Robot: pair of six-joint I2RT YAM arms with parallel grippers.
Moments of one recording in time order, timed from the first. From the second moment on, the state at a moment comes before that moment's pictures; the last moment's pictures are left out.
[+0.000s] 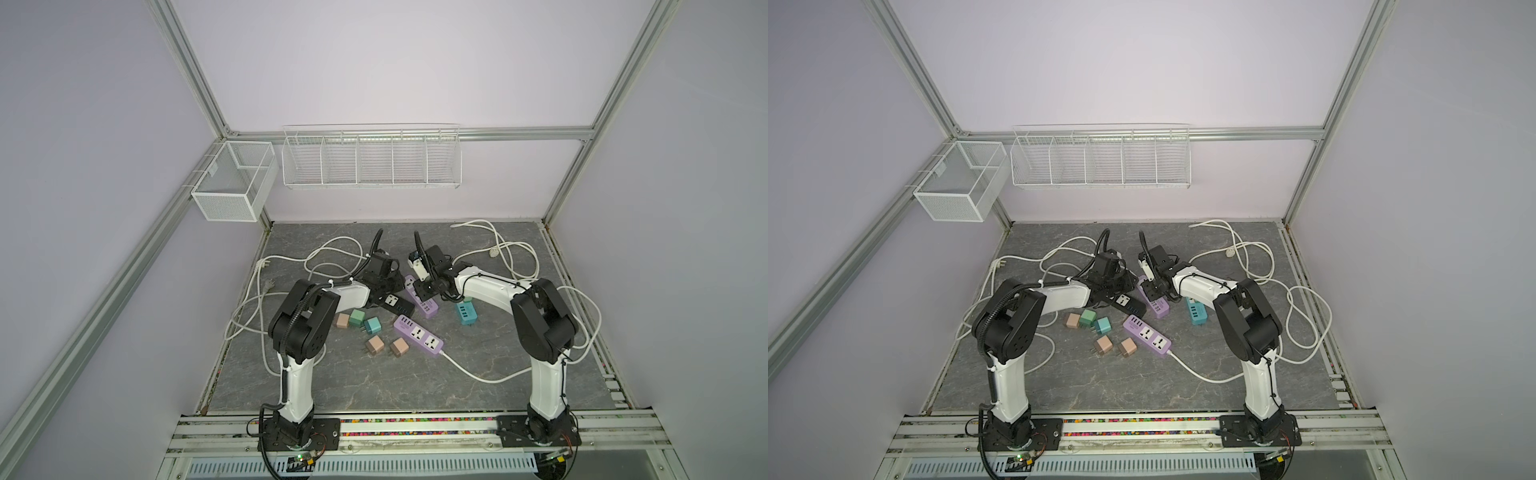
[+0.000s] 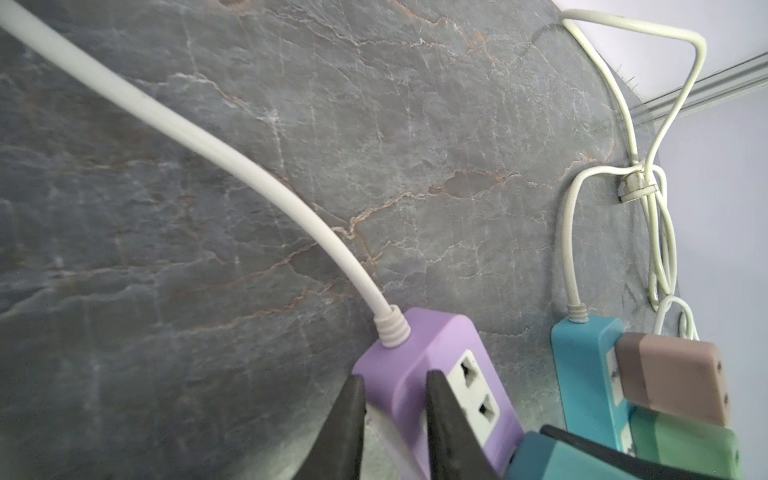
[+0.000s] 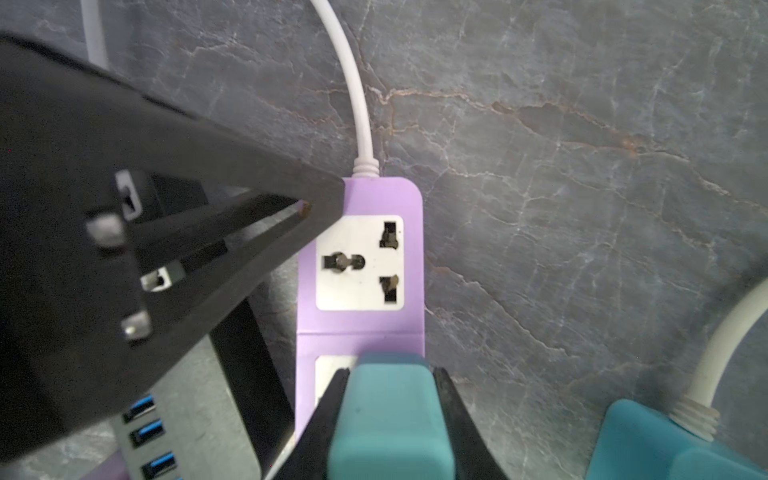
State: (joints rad) left arm -0.57 2.00 1.15 0.11 0.15 -0.71; right arm 0.63 2.00 1.41 -0.43 -0.01 0.05
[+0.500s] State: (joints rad) left arm -0.57 1.98 1.13 0.10 0.10 -0.70; right arm 0.62 1.99 1.40 -0.43 -0.05 0.06
